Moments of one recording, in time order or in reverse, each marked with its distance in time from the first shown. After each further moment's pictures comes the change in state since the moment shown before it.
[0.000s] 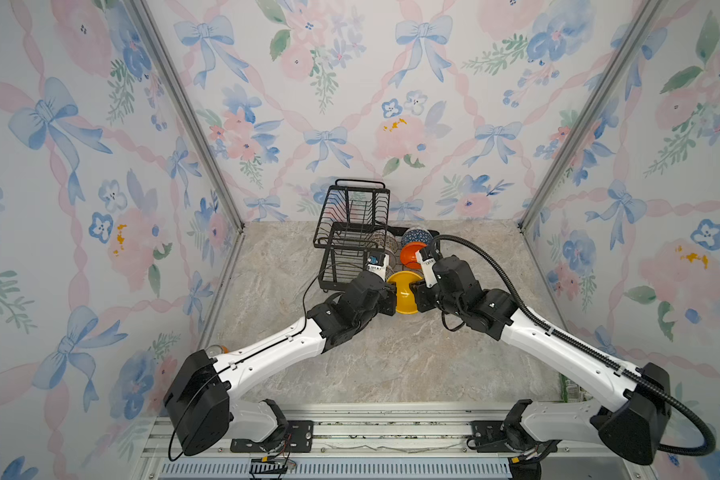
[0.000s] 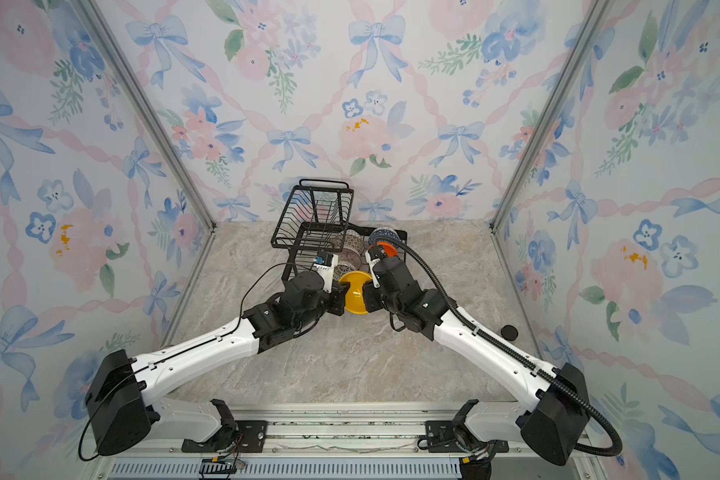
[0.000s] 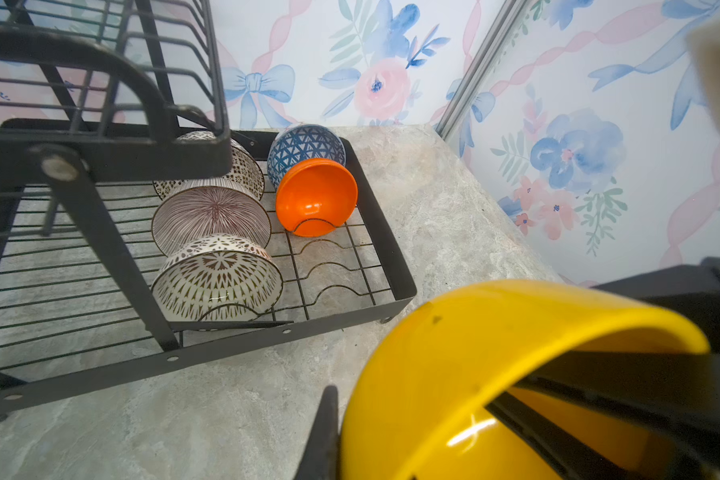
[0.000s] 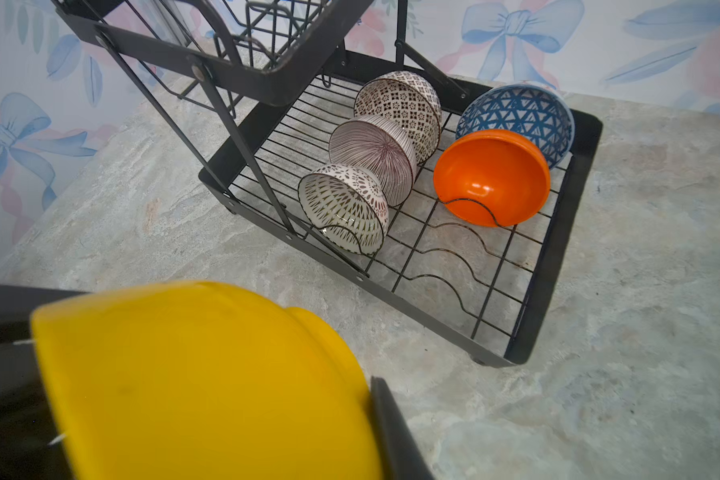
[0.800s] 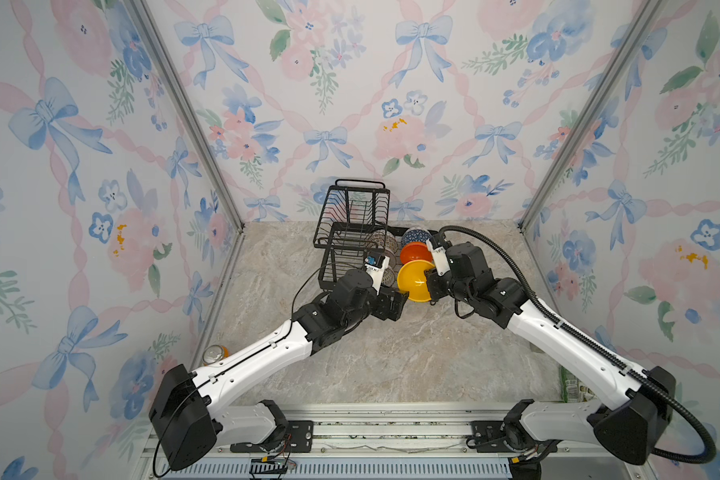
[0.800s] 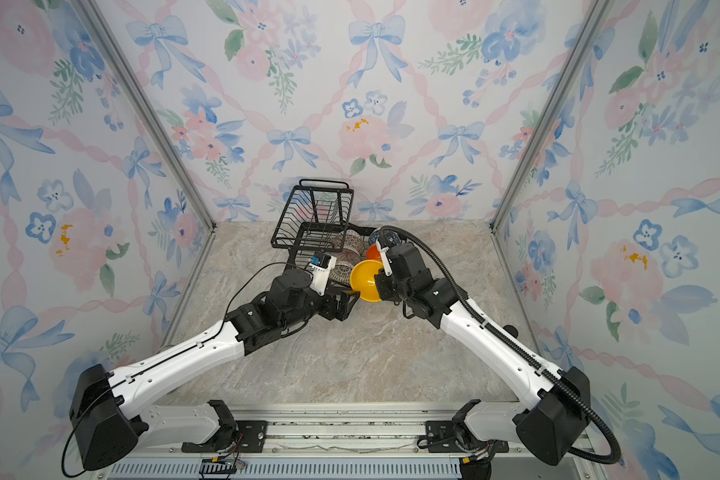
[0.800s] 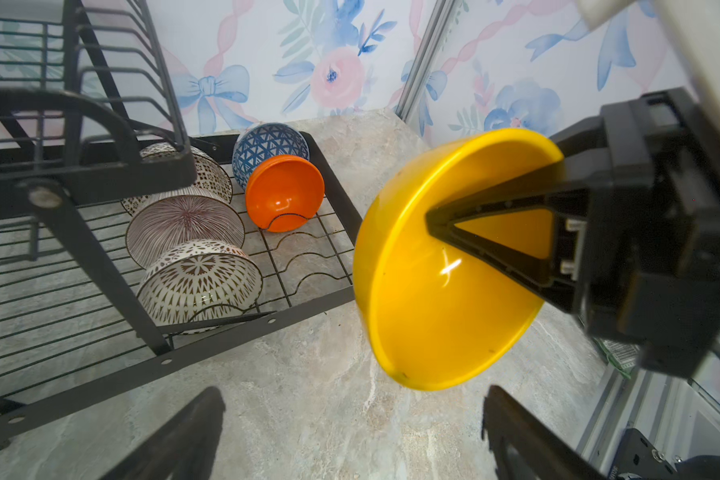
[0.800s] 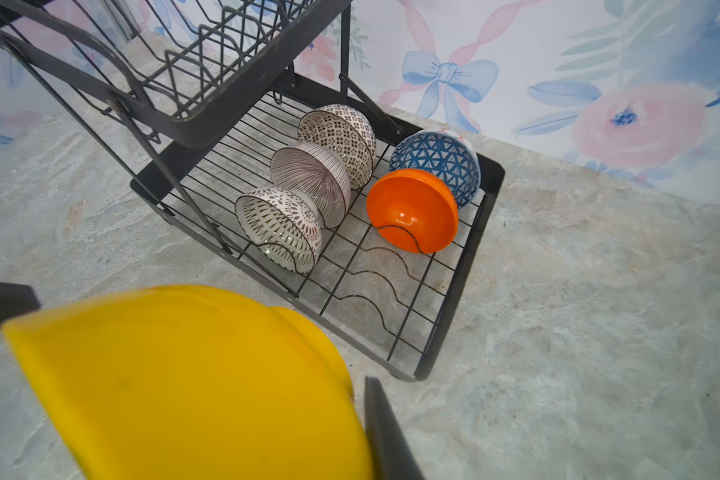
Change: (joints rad) left arm 0.046 -0.112 0.000 -0.100 0.155 0.105; right arm -0.119 0.022 0.076 -0.049 0.046 -0.215
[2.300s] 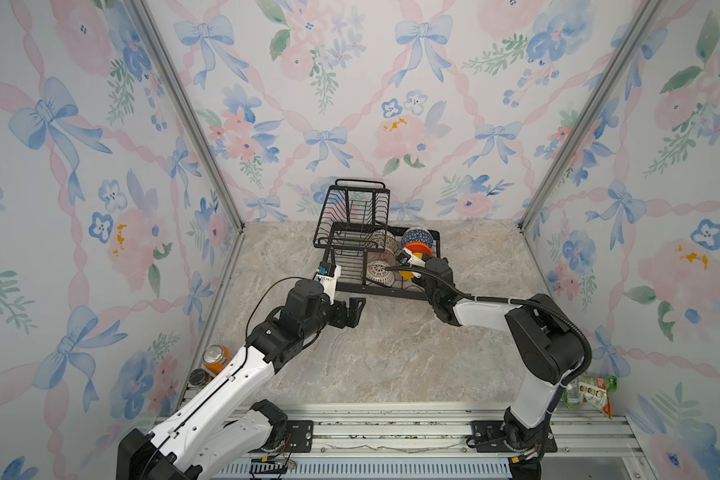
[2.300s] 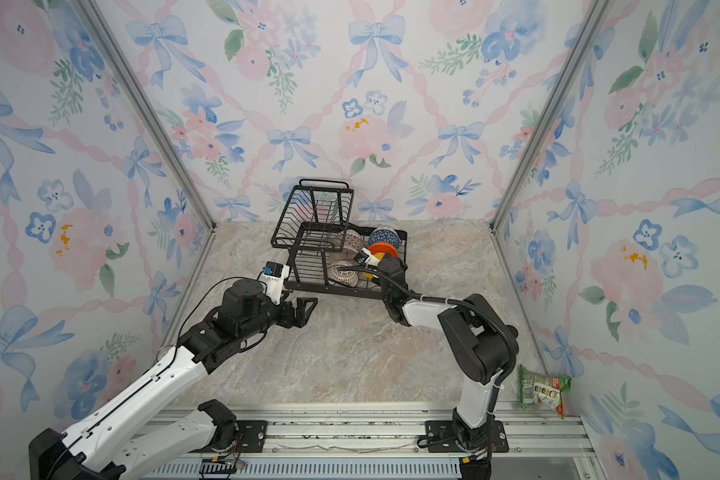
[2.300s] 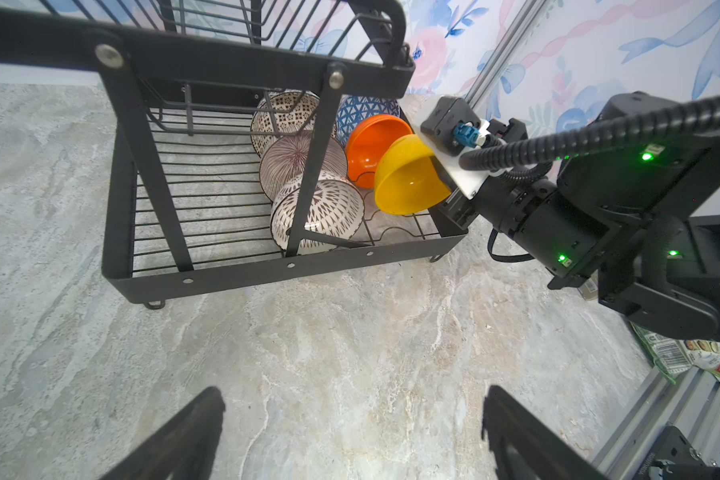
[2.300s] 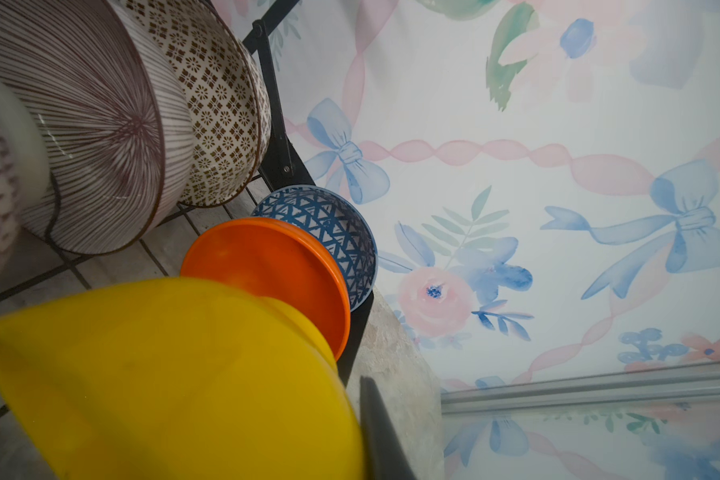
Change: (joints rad) left arm 0.251 -0.284 -0.208 -0.154 0.119 0.000; right arm -0.092 0.509 -0.267 1.151 0.275 -0.931
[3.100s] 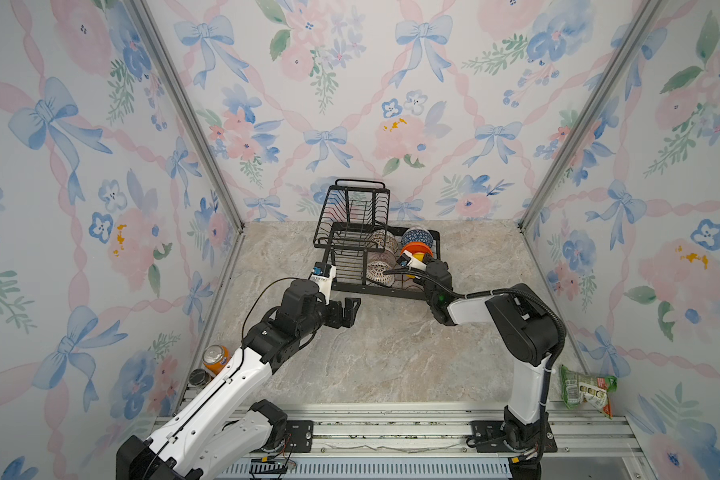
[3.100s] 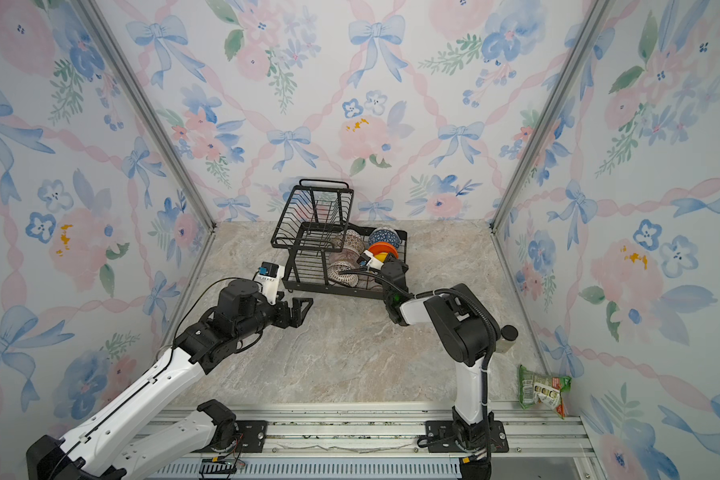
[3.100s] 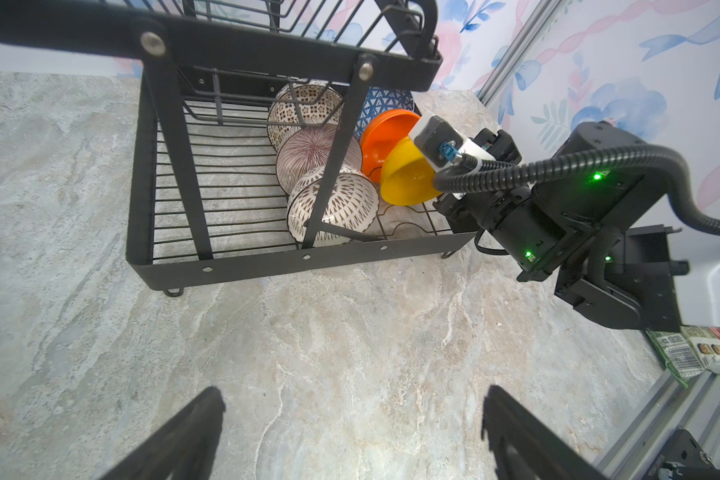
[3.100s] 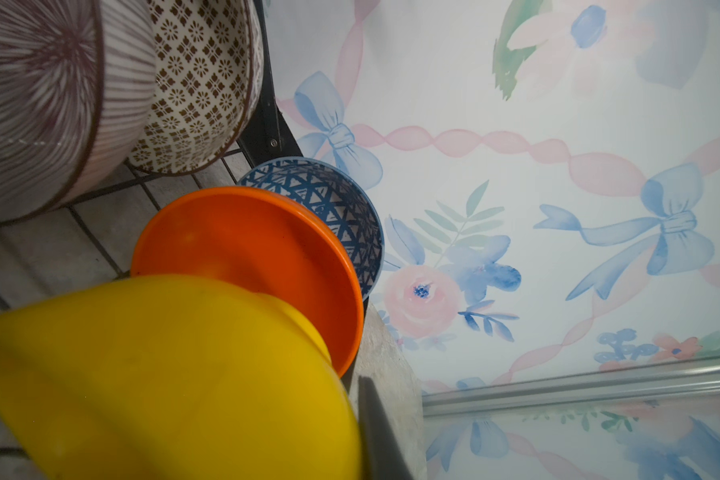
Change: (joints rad) left arm 0.034 -0.018 -0.002 -0.035 0.014 0.008; right arm -0.036 0.154 0.003 0.219 0.006 -0.104
